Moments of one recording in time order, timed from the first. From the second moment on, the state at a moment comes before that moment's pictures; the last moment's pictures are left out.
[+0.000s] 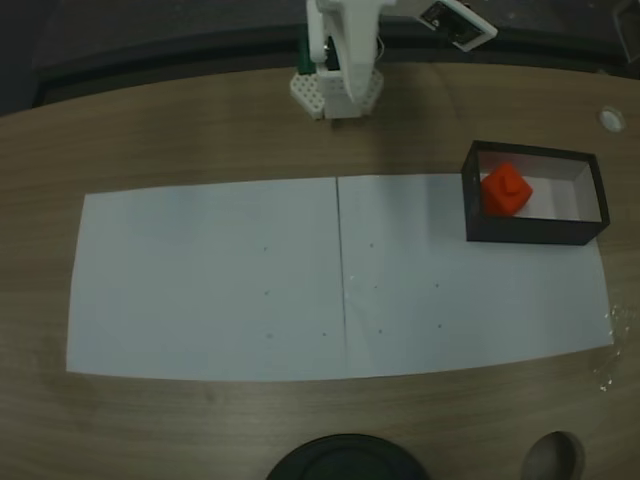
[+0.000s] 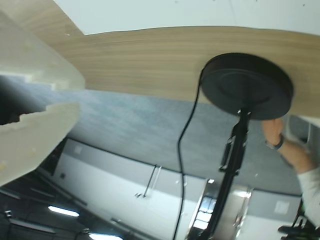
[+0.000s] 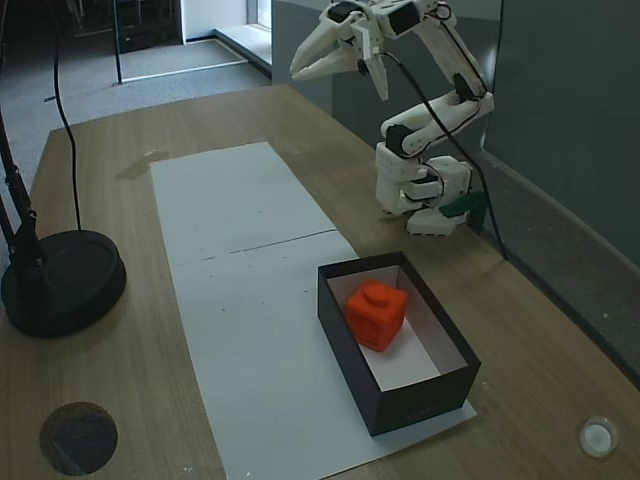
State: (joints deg) arm 1.8 167.6 113.6 75.0 -7.3
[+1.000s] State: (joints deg) arm 3.5 197.9 168.8 63.5 -7.3
